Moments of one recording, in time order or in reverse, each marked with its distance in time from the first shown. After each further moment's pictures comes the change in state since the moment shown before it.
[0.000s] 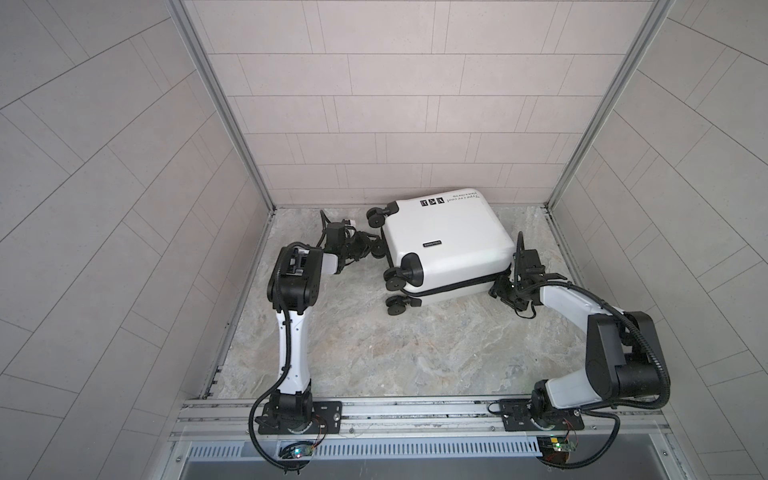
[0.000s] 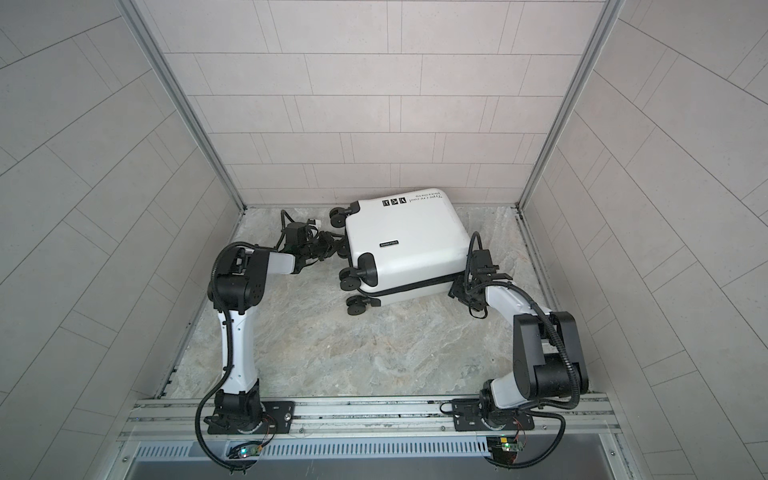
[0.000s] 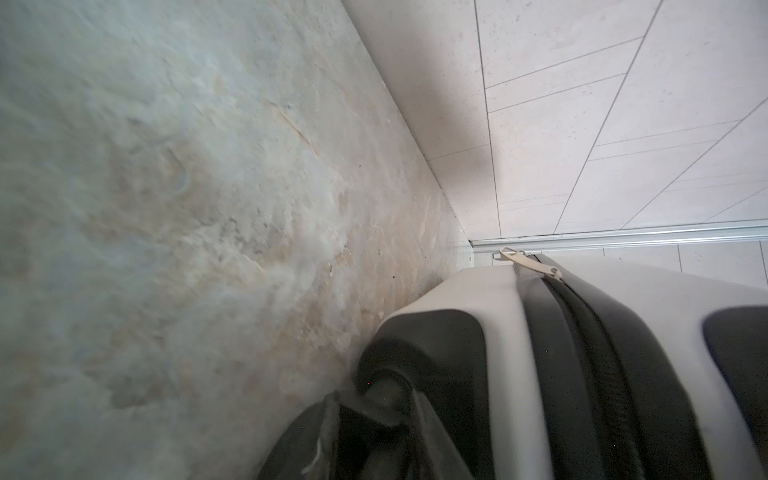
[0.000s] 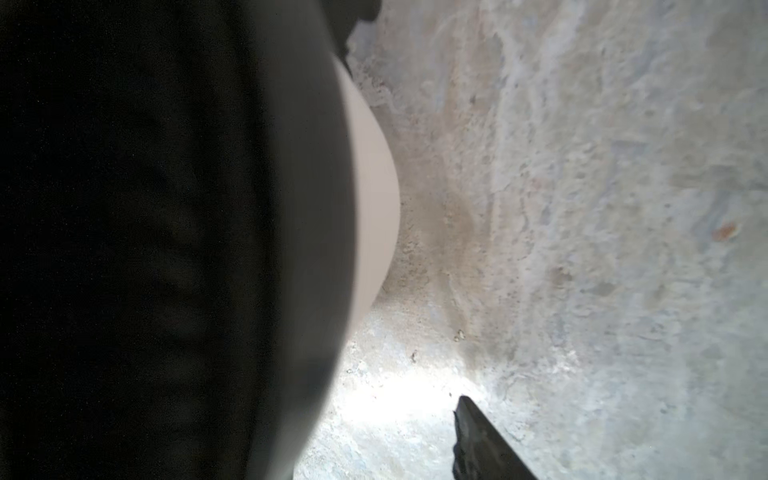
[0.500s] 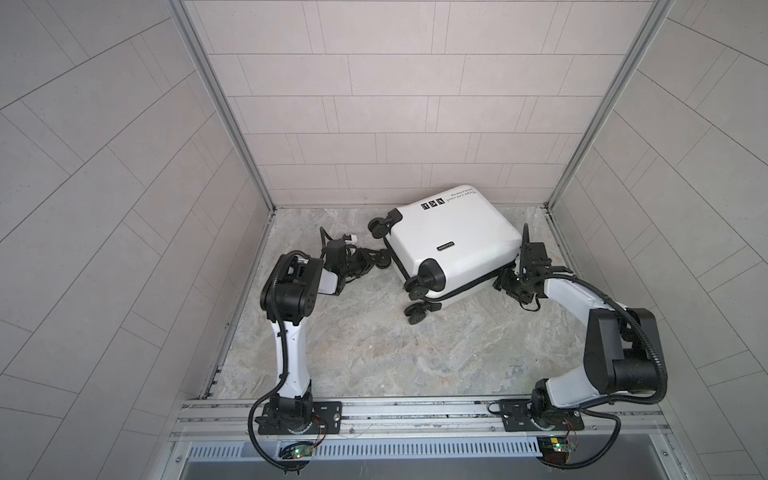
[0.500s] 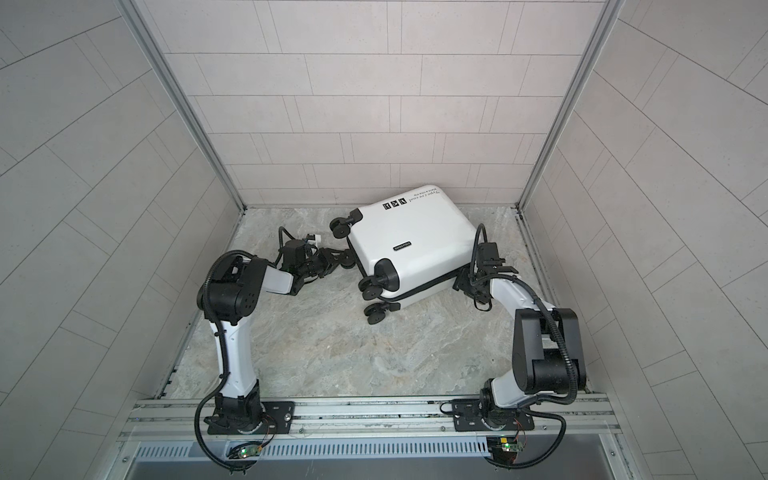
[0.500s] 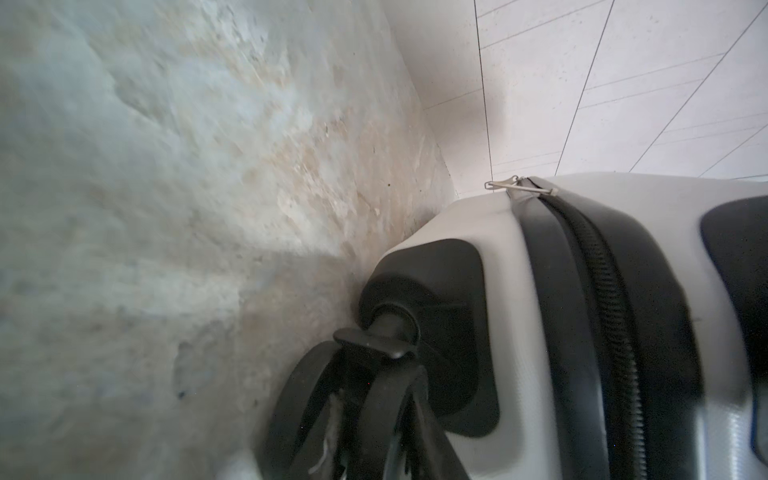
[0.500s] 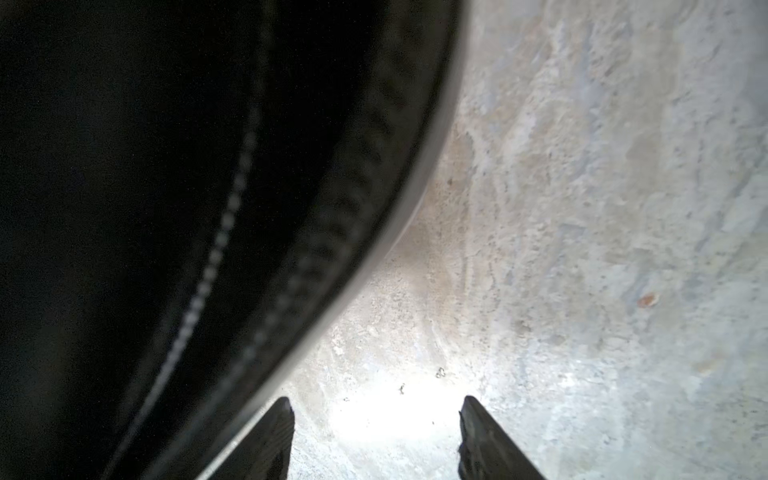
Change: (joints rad) left arm -0.051 -0.135 -0.322 0.216 -0.025 -0.028; right arm -0.069 0.031 0.077 -0.033 -0.007 -0.063
